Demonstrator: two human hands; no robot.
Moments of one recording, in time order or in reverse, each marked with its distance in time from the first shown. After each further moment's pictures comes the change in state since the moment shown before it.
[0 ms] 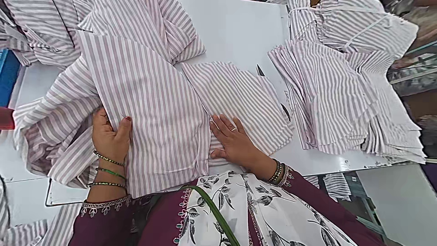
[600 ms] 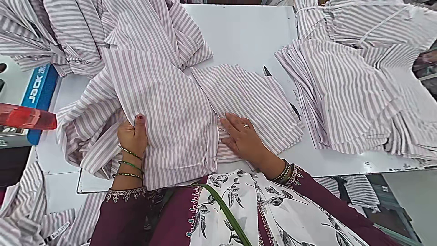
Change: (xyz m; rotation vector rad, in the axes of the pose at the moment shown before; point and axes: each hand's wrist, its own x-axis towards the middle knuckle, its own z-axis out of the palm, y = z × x) left_hand -0.003 0.008 0.003 0.170 0.022 0.051; right_hand 0.002 0.005 0.005 0.081 0.211 0.038
